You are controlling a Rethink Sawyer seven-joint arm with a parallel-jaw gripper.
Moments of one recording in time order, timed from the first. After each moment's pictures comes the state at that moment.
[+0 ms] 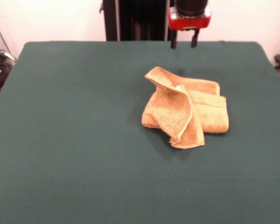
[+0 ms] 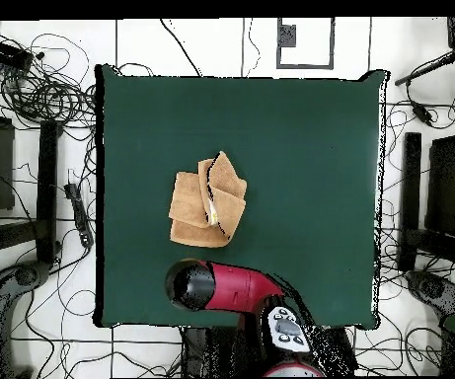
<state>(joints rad) -0.10 -0.62 0.00 2.06 0.00 0.35 1.57</state>
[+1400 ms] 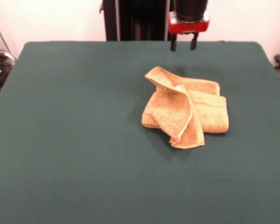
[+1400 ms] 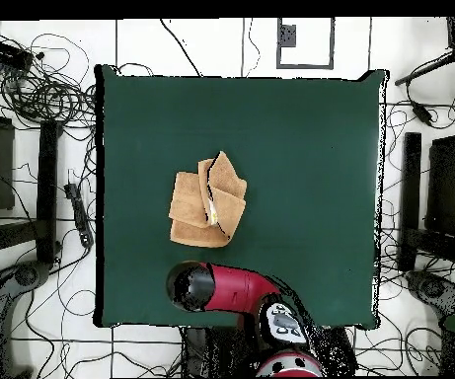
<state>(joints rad) -0.10 -0.58 0.00 2.06 0.00 0.33 1.57</state>
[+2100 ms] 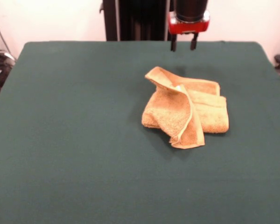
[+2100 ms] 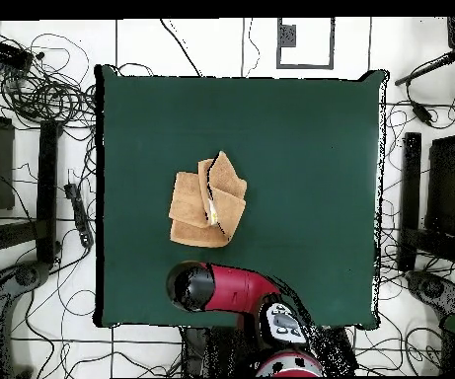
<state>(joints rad) -0.10 -0.58 0.00 2.06 0.00 0.33 1.57</state>
